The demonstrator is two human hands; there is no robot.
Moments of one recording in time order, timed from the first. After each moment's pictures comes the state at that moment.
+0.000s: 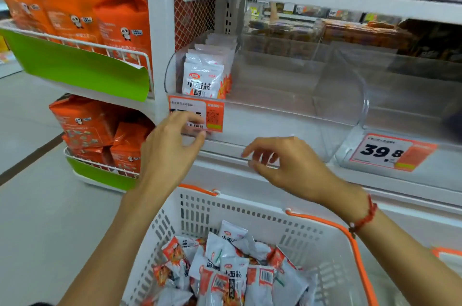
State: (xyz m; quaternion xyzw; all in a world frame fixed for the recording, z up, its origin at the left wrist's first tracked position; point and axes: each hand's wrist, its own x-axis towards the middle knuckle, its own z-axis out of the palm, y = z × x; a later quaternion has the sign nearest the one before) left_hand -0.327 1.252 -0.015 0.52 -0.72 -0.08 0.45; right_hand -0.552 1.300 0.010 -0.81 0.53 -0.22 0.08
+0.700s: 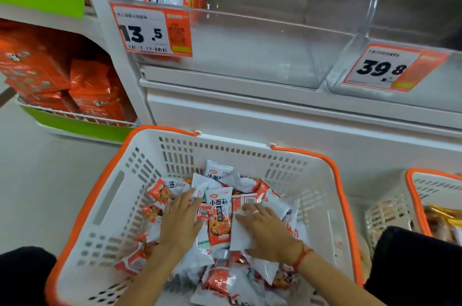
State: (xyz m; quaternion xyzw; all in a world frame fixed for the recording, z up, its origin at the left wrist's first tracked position) left_hand -0.340 1.364 -0.280 0.55 -0.81 -0.18 0.03; right_hand -0.567 1.424 -0.259 -0.77 0.59 0.10 0.22
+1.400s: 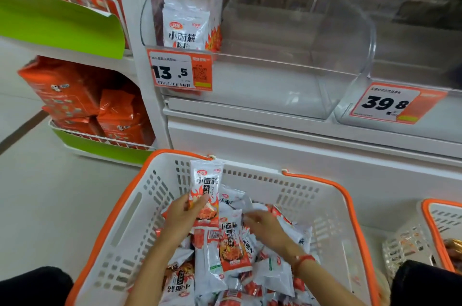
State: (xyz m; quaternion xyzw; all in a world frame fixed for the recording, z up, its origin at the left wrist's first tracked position) left_hand -0.332 1.332 -0.185 0.57 -0.53 -0.55 0.30; right_hand -0.539 1.373 -0.230 -0.49 0.71 -0.21 0.46
